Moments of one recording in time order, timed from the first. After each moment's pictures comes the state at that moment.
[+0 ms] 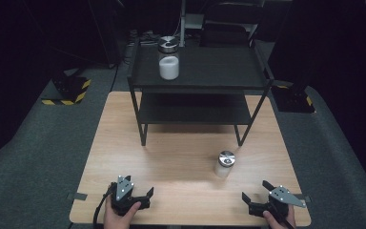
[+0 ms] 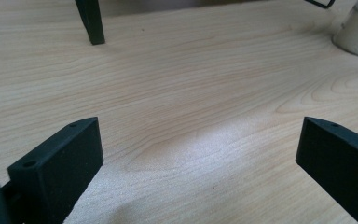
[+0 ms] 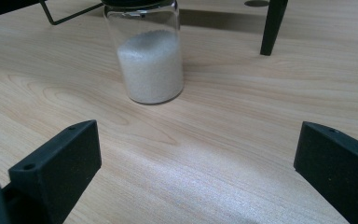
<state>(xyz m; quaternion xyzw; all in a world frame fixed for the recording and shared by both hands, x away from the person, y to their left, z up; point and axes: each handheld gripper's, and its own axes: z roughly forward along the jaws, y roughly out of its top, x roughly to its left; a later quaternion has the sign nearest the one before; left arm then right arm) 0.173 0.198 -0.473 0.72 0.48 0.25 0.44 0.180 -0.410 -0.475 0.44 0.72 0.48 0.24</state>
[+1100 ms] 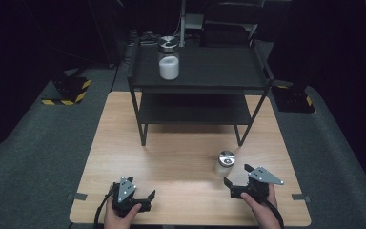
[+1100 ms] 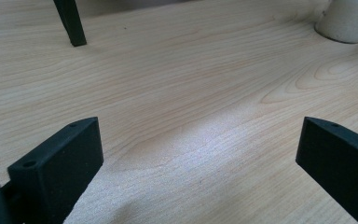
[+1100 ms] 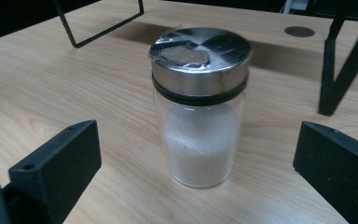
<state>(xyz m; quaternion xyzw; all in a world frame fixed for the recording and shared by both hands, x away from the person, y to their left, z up) 0.176 0.205 -0.474 0.73 0.46 0.23 0.45 0.230 -0.350 -0.445 0.41 0.74 0.48 0.23</state>
